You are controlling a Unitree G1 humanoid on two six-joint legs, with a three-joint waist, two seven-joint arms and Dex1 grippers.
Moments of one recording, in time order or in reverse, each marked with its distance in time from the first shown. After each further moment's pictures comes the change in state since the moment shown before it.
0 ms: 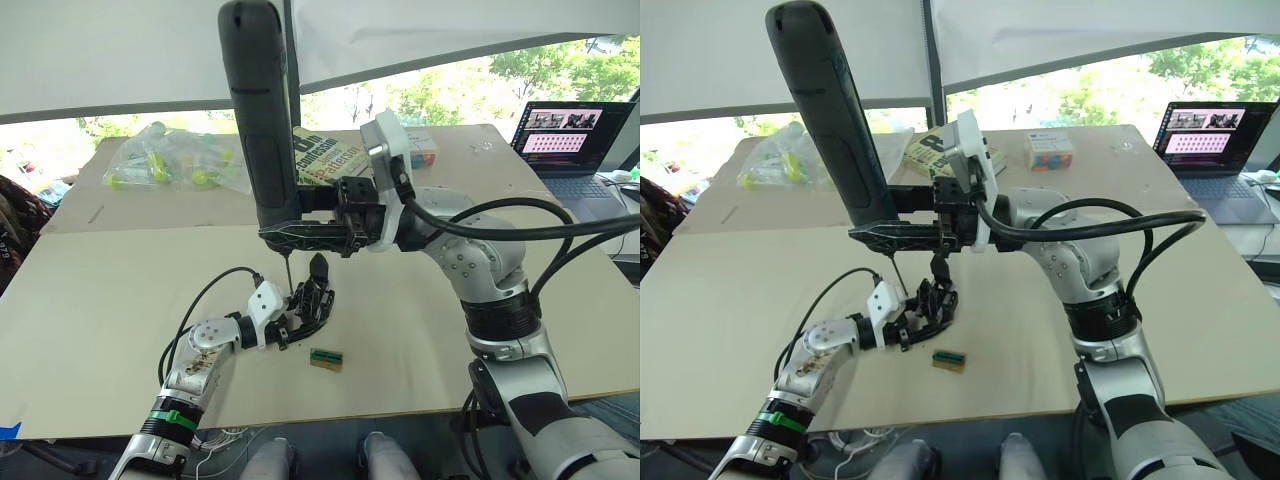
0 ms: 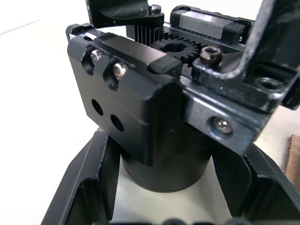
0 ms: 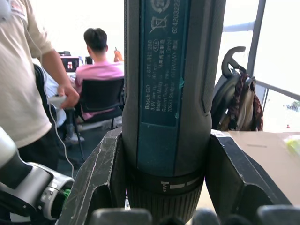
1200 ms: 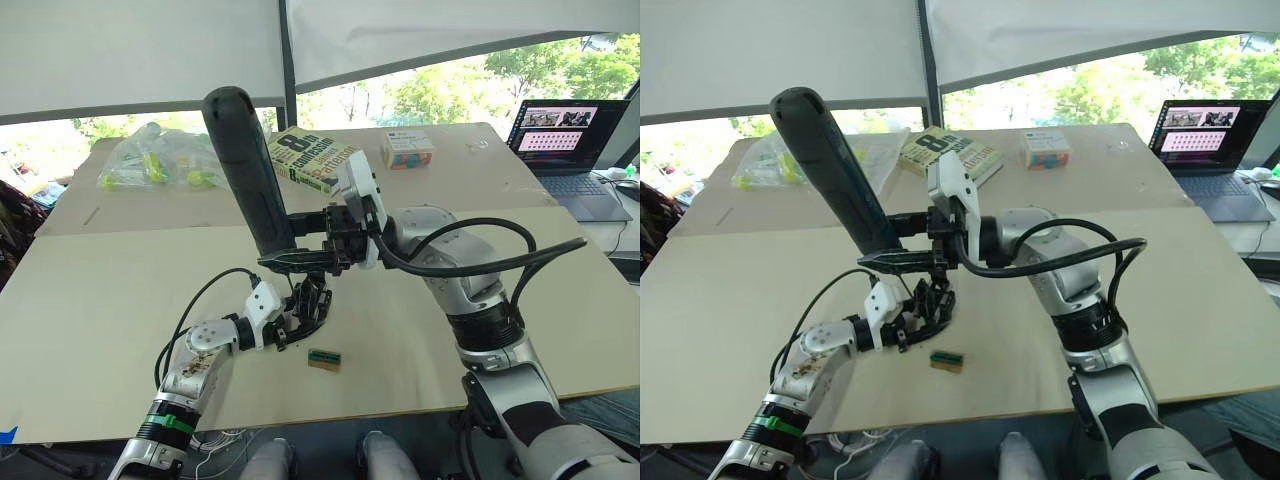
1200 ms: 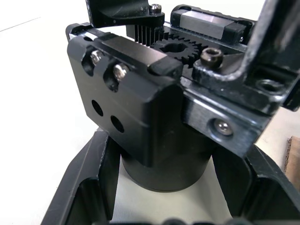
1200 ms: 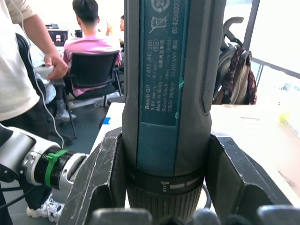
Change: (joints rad) left arm 0.023 0.009 0.008 -0.044 -0.006 0.044 0.011; right arm 0.075 0.032 0.063 0.036 -0.165 -0.068 0.064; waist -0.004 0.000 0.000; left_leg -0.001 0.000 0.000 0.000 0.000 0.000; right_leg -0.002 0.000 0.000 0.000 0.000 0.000
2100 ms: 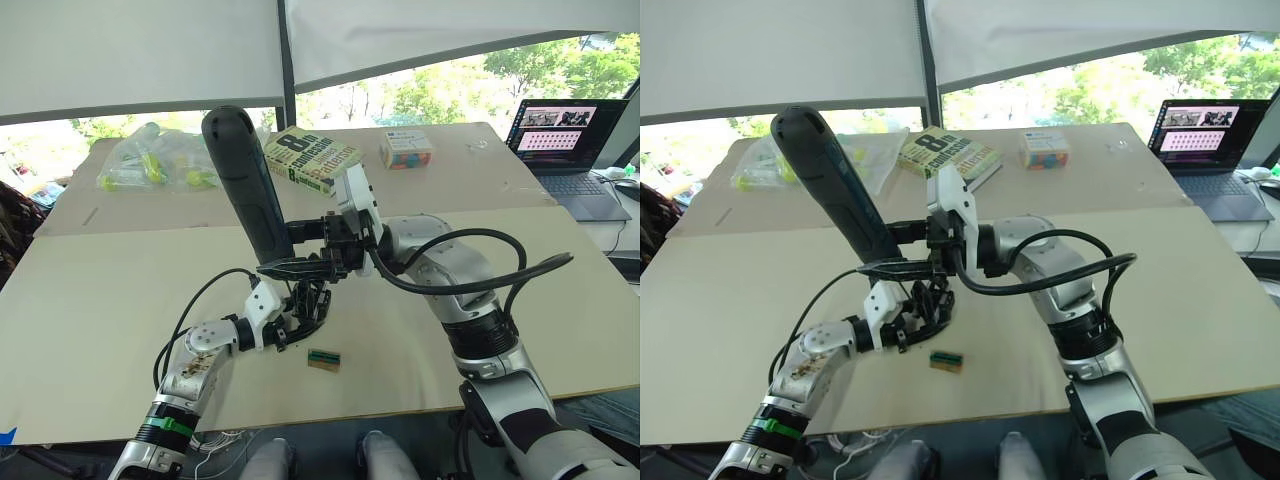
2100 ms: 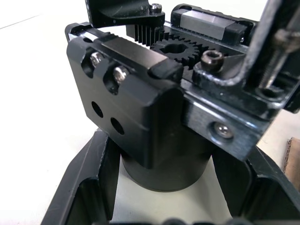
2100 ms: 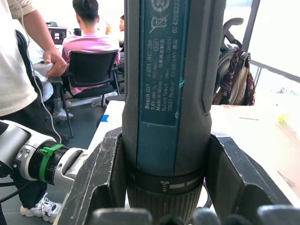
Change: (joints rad) left arm 0.013 0.001 0.003 -0.036 0.000 0.038 0.014; right arm 0.025 0.015 0.009 0.000 -0.036 -0.063 0.007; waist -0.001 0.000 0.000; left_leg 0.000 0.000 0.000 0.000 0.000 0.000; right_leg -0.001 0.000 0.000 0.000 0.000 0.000
